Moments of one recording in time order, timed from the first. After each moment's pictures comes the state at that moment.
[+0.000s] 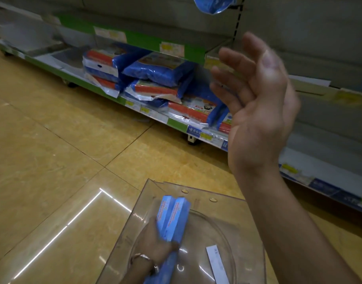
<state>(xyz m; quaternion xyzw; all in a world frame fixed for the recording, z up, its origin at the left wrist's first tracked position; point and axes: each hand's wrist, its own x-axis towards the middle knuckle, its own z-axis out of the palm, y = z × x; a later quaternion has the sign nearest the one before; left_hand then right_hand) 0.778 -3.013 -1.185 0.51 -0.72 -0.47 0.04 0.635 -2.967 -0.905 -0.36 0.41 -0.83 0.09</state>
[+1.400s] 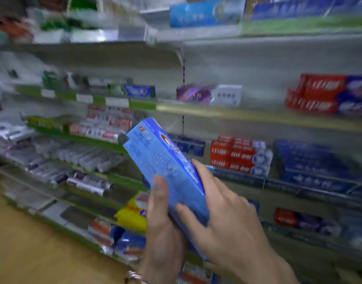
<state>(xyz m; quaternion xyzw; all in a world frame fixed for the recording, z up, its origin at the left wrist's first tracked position) 0.654 -2.956 -0.227 0.06 -0.40 -0.85 0.34 0.606 -2.867 -0.194 -0.50 0.79 -0.32 -0.16</state>
